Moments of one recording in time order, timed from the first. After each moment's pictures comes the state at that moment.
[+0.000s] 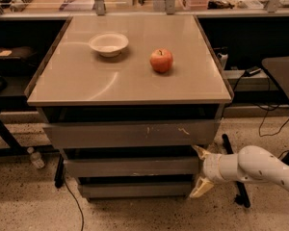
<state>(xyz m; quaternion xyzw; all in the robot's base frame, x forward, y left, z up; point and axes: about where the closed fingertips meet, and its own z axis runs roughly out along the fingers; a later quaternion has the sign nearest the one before) 0.518 -0.187 0.498 -0.64 0.68 0.10 0.36</state>
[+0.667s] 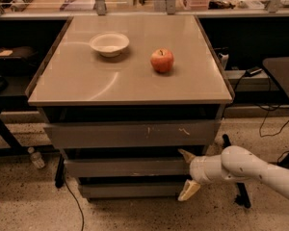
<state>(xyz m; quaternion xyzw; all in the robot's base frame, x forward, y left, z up) 0.520 -0.148 0.456 -0.65 0.66 0.14 0.34</state>
